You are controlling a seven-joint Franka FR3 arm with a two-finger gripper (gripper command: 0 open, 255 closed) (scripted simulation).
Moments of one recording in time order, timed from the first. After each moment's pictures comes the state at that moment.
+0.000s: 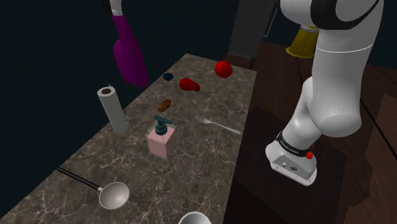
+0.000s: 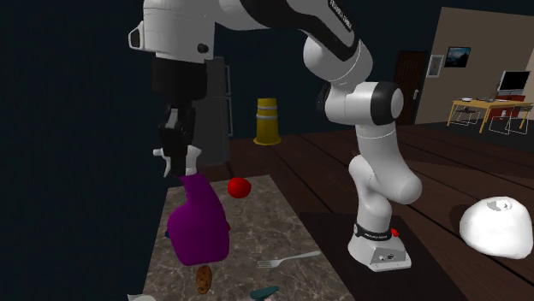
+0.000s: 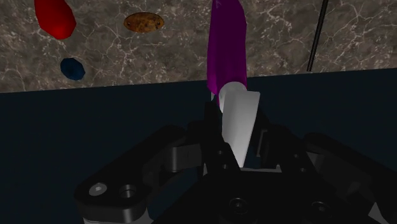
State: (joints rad) arm 0.48 0.38 0.31 -0.91 -0.22 1.37 0.50
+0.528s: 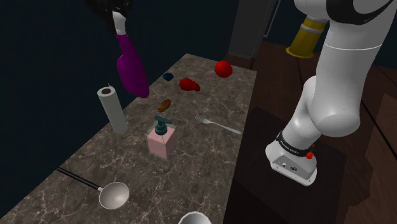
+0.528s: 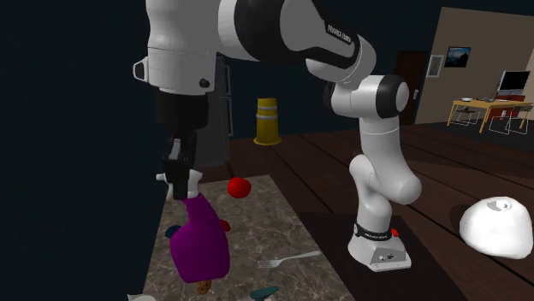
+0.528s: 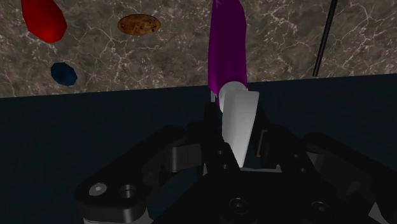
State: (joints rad) arm 0.44 0.28 0.31 -1.16 -0.18 1.54 0.51
